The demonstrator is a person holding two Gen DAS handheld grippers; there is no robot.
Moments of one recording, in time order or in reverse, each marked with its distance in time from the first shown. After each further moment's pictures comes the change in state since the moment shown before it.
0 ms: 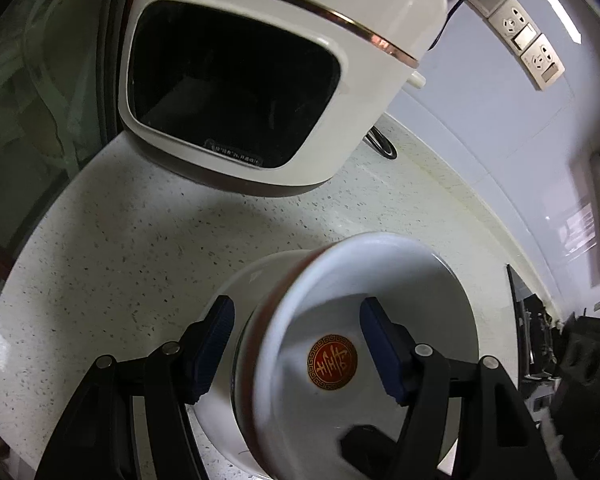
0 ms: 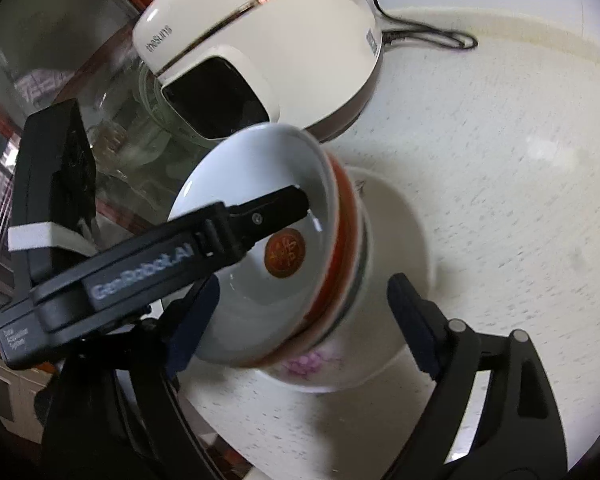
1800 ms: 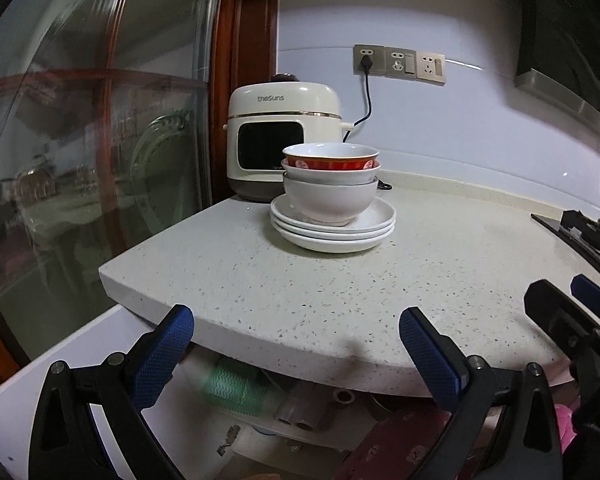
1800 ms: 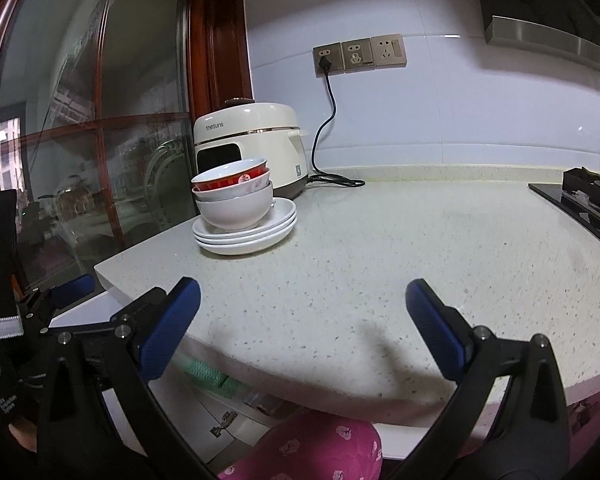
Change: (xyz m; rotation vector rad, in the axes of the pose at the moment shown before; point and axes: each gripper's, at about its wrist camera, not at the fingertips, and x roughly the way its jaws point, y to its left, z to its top) left arm -0.113 -0.020 -0.286 0.294 -0.616 0.306; right arm -0.120 -0.012 -0.254 -0.229 -0.710 -0.289
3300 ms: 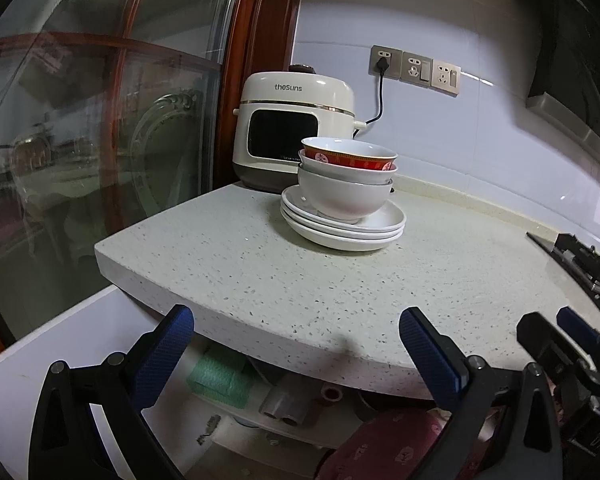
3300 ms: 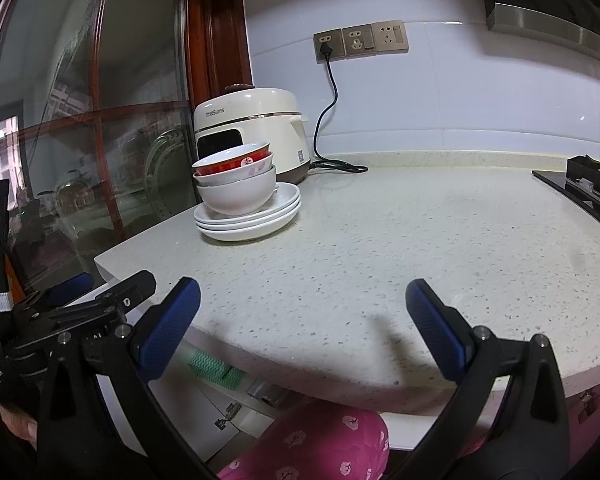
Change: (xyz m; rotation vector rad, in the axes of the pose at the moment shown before) left arm 0.000 0.009 -0.003 -0.116 0.018 -0.024; right arm 0.004 0.004 -0.007 0.010 0.042 0.008
